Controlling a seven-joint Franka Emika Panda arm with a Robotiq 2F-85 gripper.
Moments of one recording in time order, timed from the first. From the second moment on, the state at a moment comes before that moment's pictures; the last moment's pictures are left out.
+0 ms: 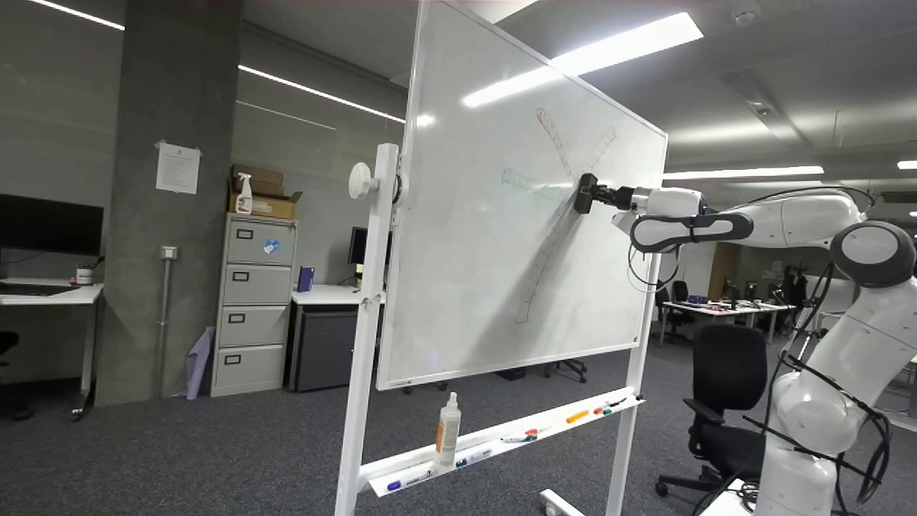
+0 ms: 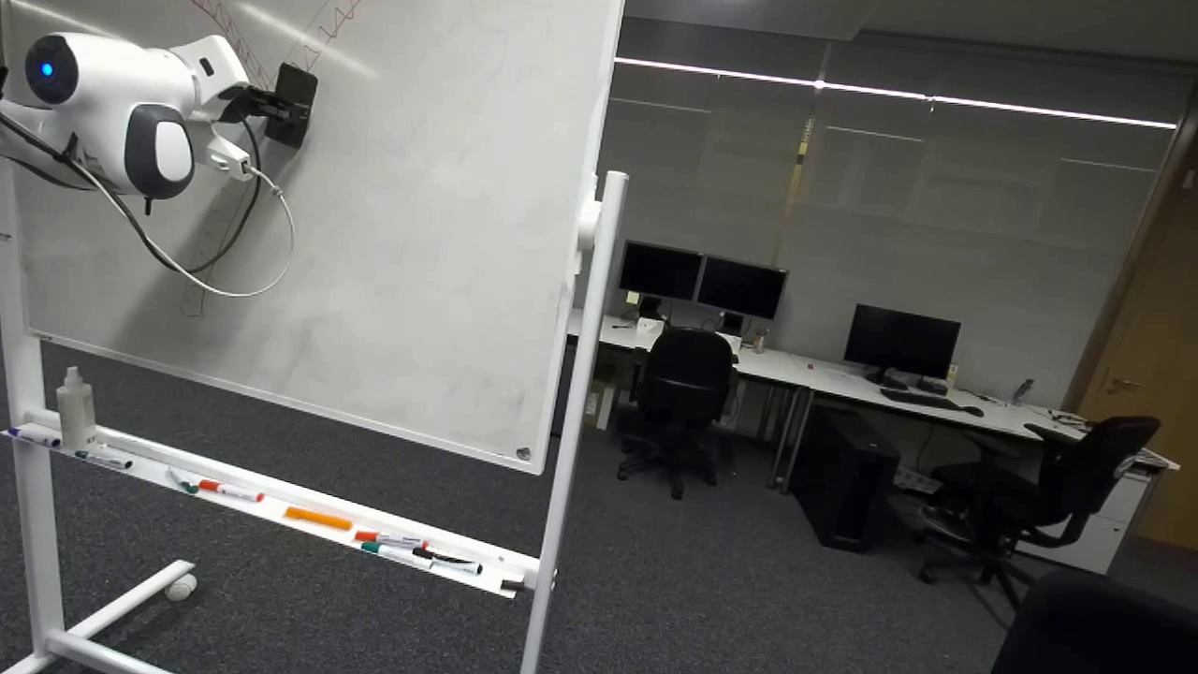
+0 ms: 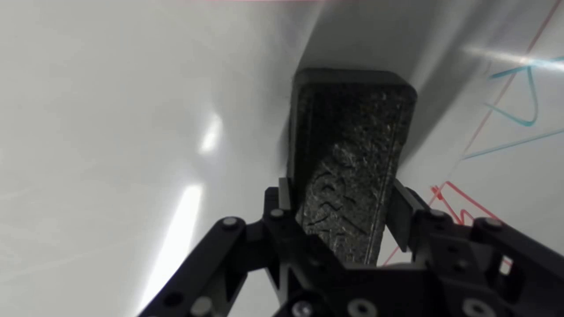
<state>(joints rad) 0.29 -0.42 -0.31 -2.15 -0.17 3.46 0.25</state>
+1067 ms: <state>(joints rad) 0.34 -0.42 -0.30 -2.16 -0.21 3.46 0.25</state>
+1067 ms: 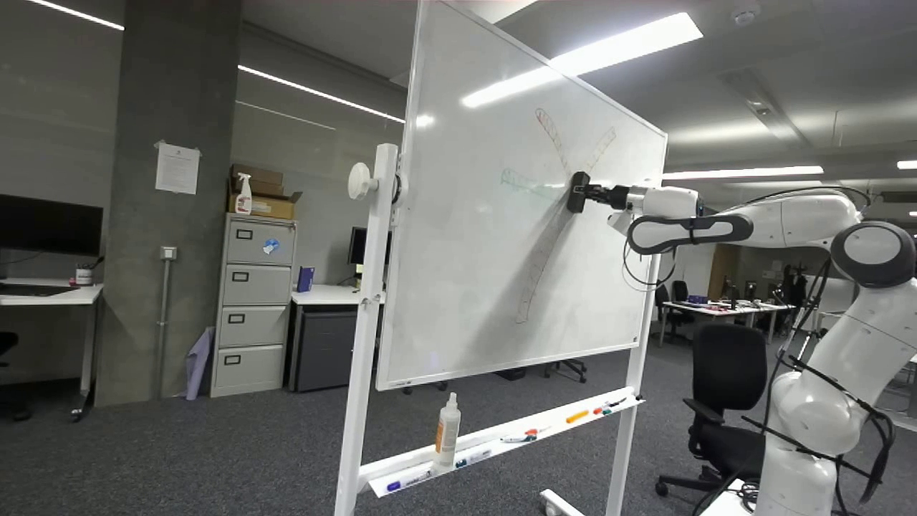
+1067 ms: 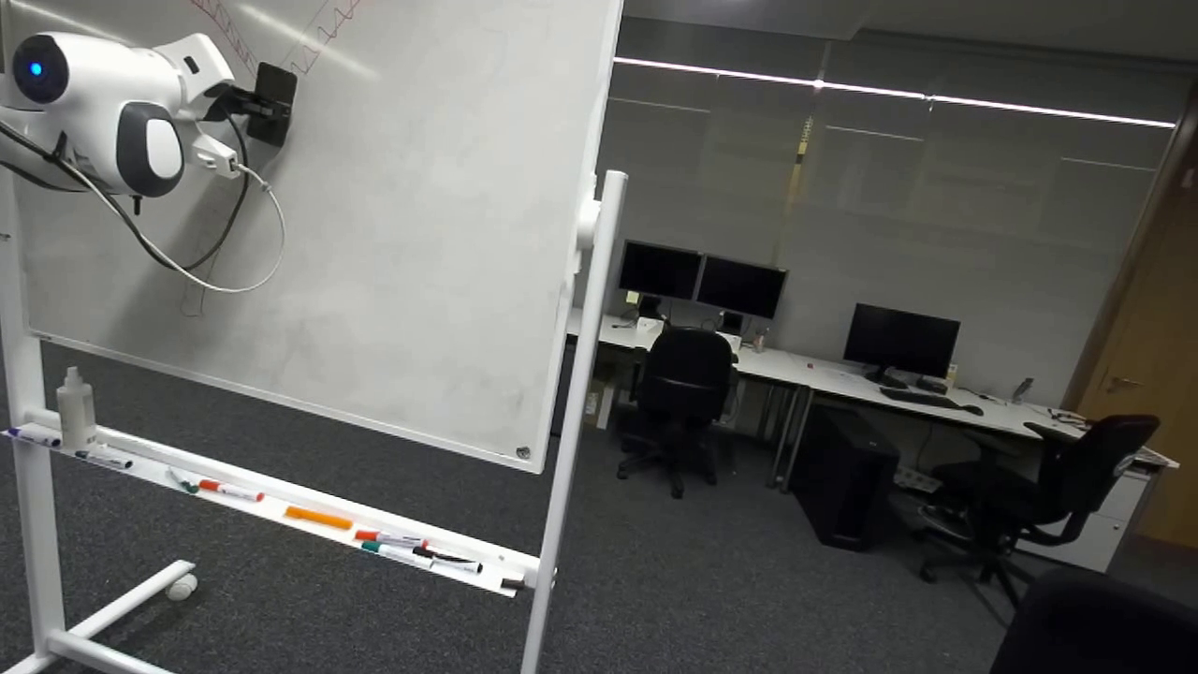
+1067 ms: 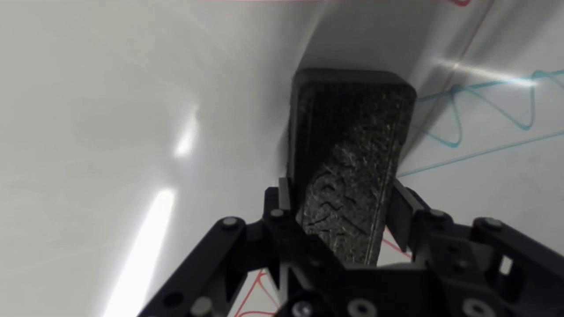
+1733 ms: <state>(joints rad) 0.35 -0.41 -0.29 -2.16 -0.28 3.46 0.18</state>
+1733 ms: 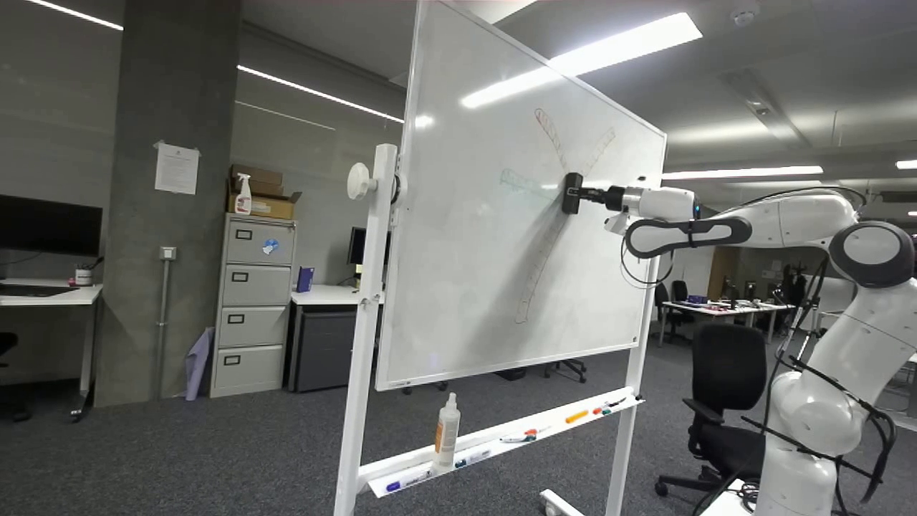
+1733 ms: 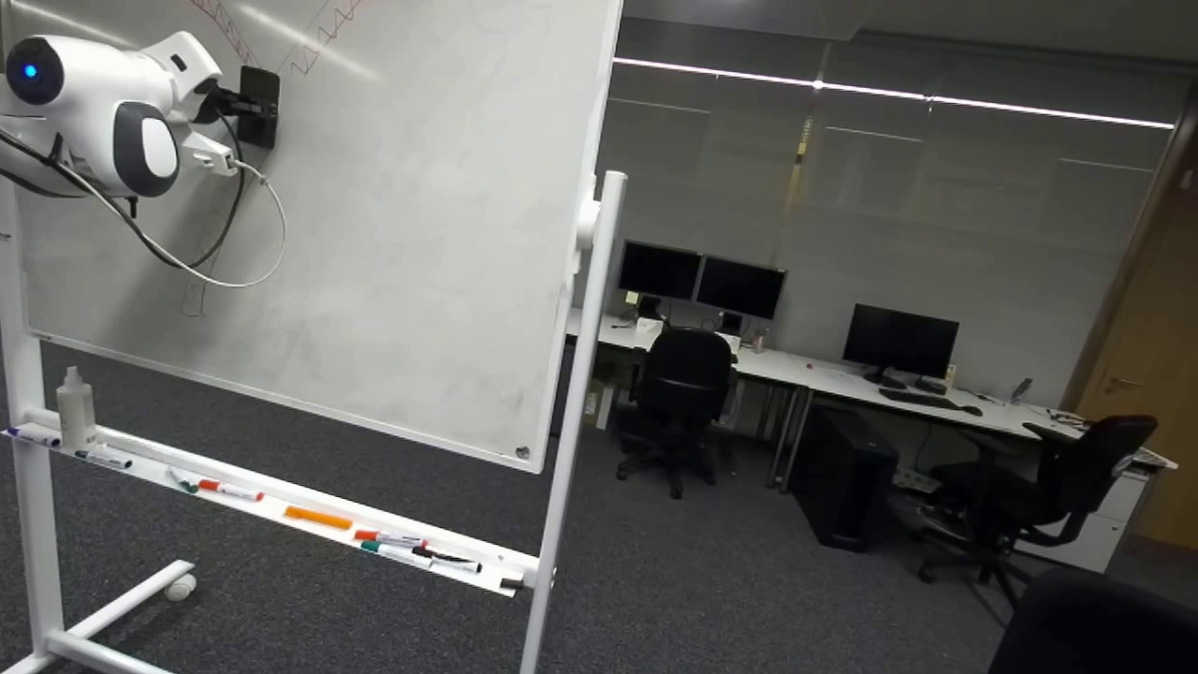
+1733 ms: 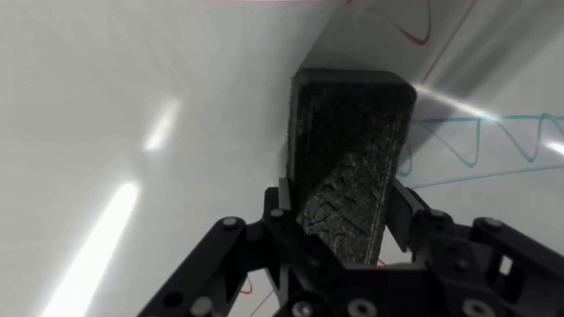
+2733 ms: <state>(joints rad) 0.32 -0.37 -0.16 -2.18 -0.29 3.45 0.12</state>
